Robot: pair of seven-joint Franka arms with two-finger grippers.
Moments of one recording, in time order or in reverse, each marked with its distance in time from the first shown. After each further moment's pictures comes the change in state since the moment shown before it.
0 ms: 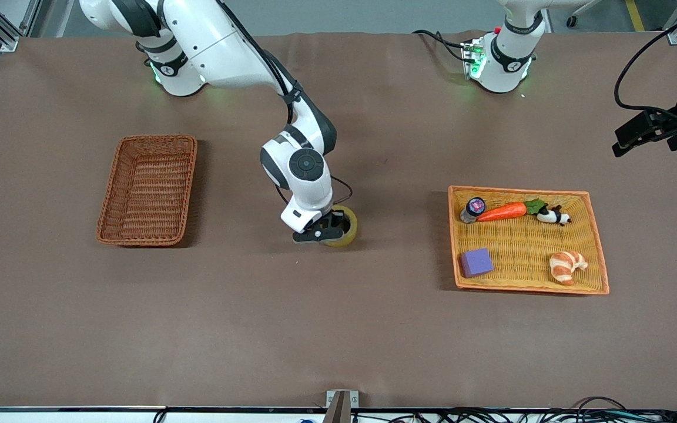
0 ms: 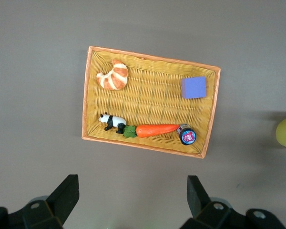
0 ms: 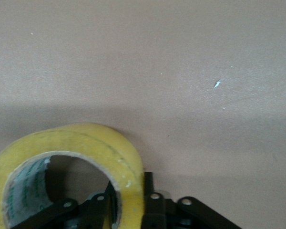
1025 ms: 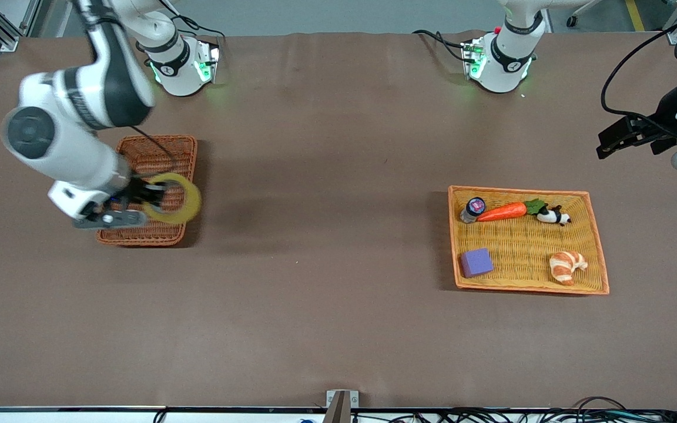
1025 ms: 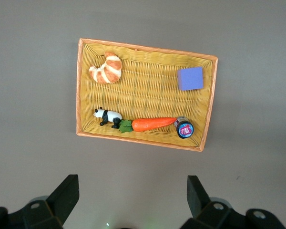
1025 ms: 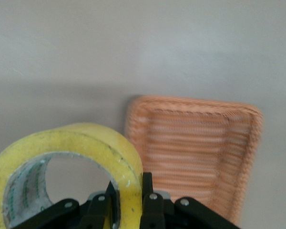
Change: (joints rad) left arm 0.000 0.018 -0.024 -0.010 -0.001 -0.013 0.001; right arm -0.583 -0.736 -0.041 -0.494 -0.042 -0.413 -0.659
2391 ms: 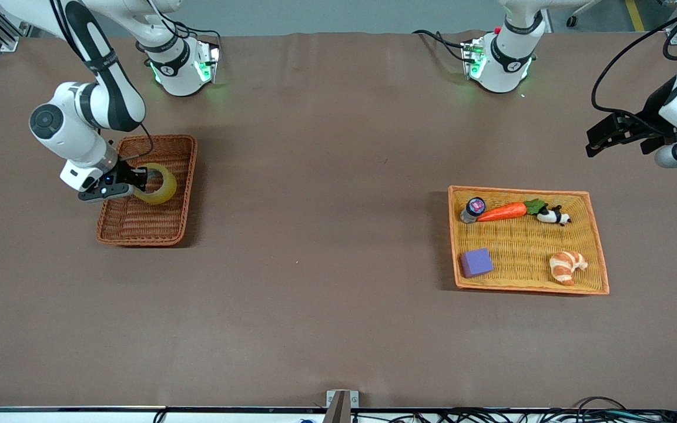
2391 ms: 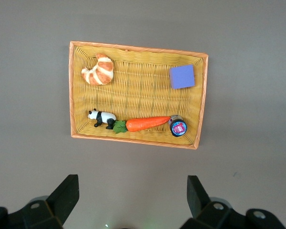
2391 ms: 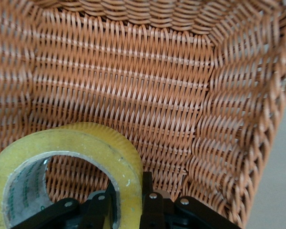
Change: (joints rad) left arm -0.010 -0.001 -0.031 0.004 0.000 0.000 0.000; right arm -0.224 0.049 0.017 -0.575 -0.009 0.716 -0.293
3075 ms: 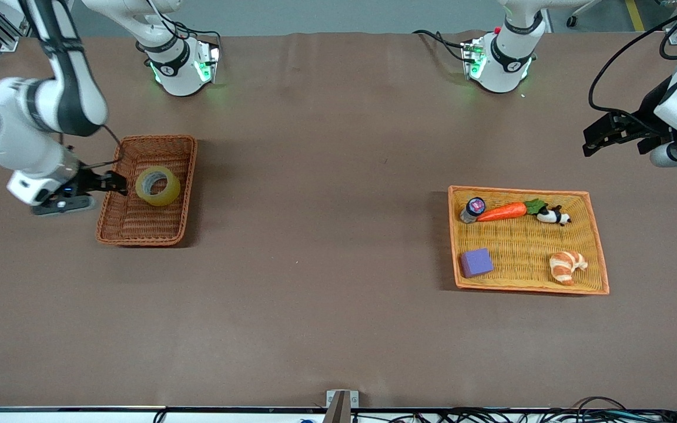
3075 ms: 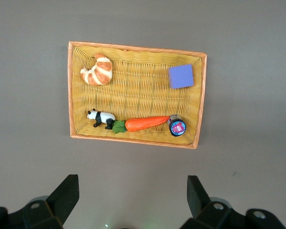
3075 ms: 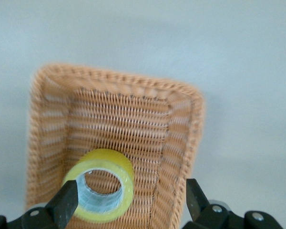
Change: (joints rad) left arm 0.000 0.000 -0.002 0.000 0.000 0.000 0.000; right arm 0.000 -0.099 0.003 0.455 0.000 -0.583 0.069
